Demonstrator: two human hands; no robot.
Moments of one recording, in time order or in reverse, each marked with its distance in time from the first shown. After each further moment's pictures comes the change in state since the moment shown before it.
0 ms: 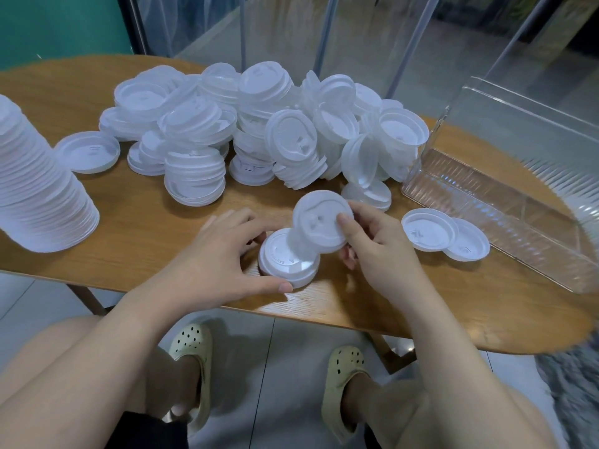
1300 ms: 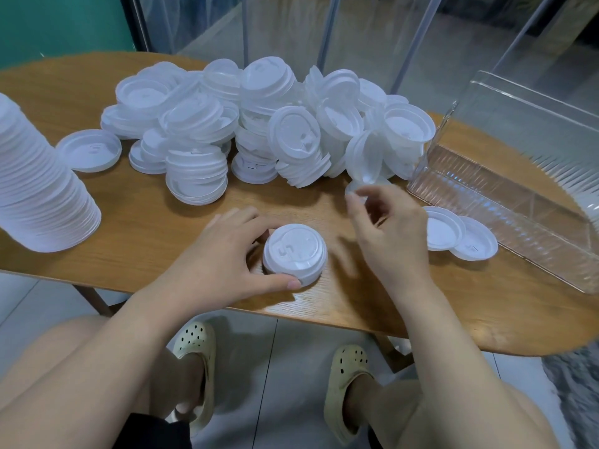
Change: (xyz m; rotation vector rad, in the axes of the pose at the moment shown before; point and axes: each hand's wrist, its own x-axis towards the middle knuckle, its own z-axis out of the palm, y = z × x) left_hand 0.001 0.005 0.003 0.035 0.044 0.017; right_hand 0.022 0.010 0.003 -0.373 0.430 -0.284
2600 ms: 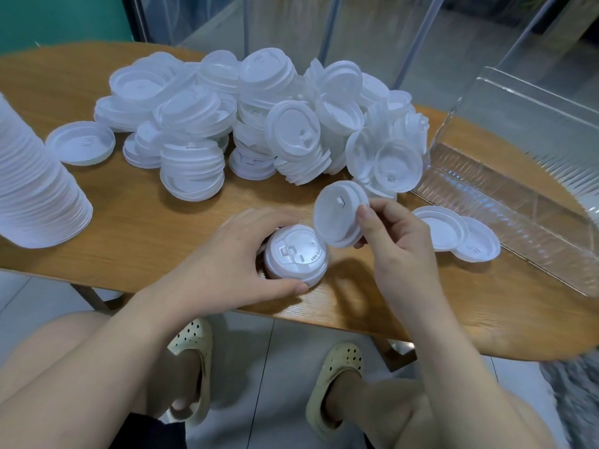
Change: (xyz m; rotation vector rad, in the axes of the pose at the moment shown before) left_hand 0.006 0.008 0.007 -0.106 -0.024 0.062; right_hand -0.023 -0.020 -0.016 0.509 -0.201 0.194
